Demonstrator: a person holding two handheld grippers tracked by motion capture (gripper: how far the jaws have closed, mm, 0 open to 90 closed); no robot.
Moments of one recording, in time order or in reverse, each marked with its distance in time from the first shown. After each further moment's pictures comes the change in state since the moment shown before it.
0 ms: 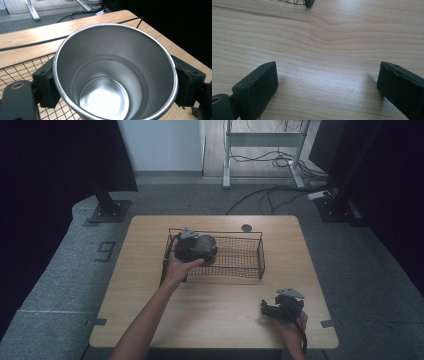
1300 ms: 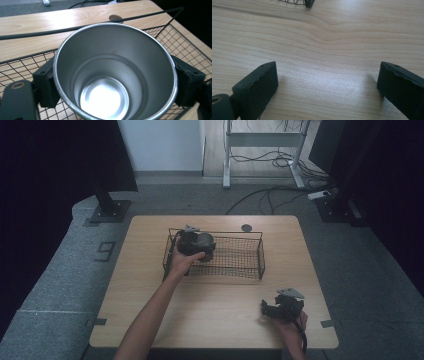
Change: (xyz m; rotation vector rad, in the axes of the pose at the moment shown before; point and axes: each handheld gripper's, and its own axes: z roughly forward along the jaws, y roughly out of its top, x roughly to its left) left arm 0.031 -0.002 0.044 0.069 0.077 -0.072; right arm 0.000 0.000 0.000 0.000 0.000 0.000
